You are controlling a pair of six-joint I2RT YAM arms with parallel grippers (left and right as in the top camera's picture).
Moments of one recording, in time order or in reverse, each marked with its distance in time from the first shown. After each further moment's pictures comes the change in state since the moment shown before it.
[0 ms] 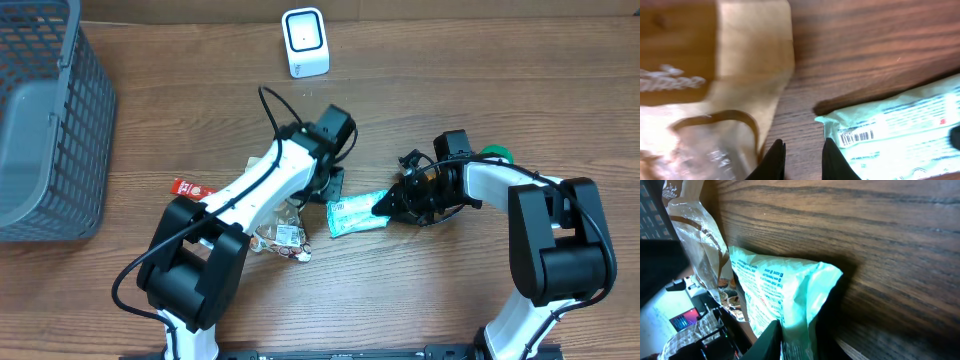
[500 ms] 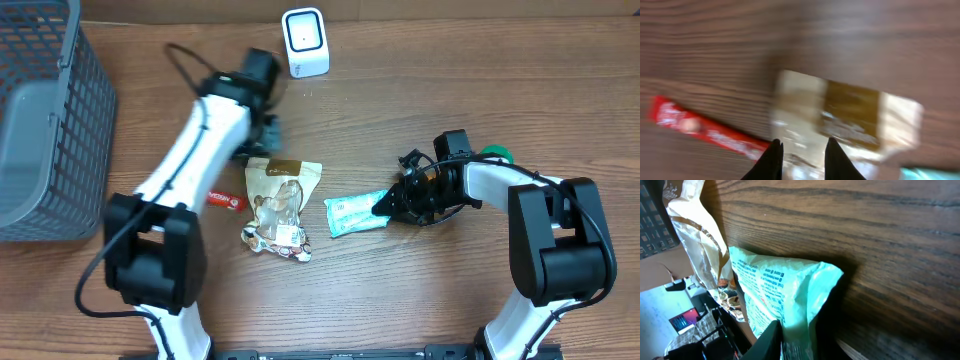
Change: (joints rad) left arm 0.322 0.000 0.192 -0.161 -0.107 0.004; right arm 0.000 0.000 0.000 0.005 0.001 0.000
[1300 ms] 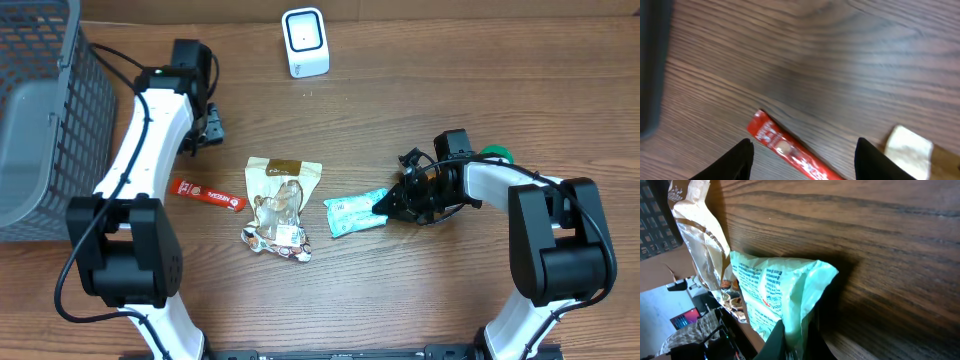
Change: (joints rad) left arm 0.223 0.000 0.000 0.023 -0.142 0.019; right arm 0.000 0.000 0.000 0.013 -0.006 0.005
